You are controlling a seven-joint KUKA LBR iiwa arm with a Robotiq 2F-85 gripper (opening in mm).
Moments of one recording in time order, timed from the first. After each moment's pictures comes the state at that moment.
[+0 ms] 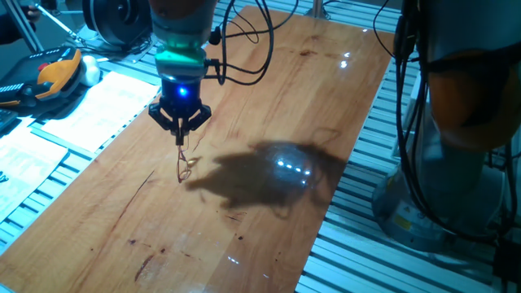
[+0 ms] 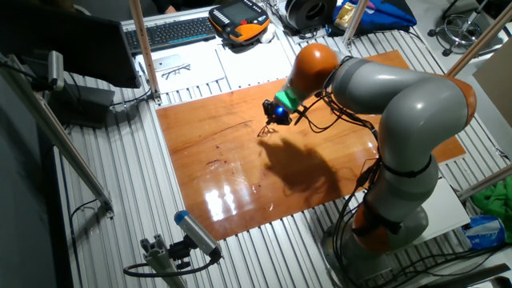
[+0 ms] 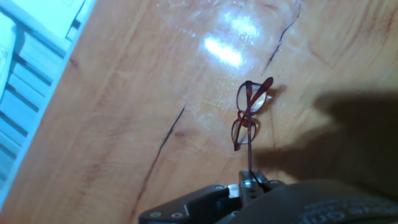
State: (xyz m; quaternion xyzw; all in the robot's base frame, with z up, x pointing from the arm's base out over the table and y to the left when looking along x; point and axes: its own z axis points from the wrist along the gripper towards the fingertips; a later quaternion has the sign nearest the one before) arm 0.522 0.147 0.149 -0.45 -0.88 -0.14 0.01
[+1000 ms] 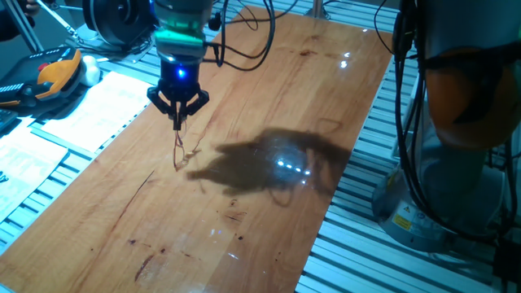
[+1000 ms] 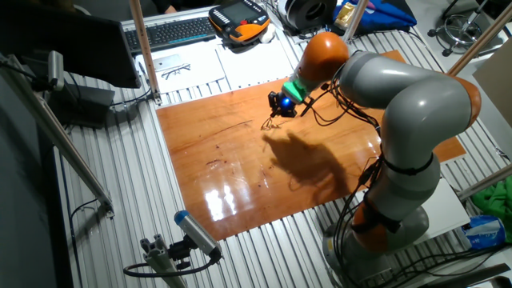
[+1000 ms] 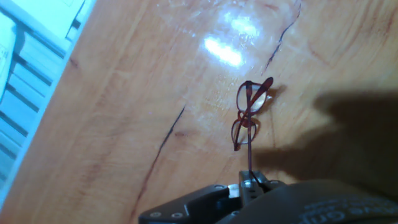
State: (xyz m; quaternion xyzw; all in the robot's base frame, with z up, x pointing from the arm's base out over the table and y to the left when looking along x) arm 0.543 0.122 0.171 -0.45 -0.88 -0.15 0.00
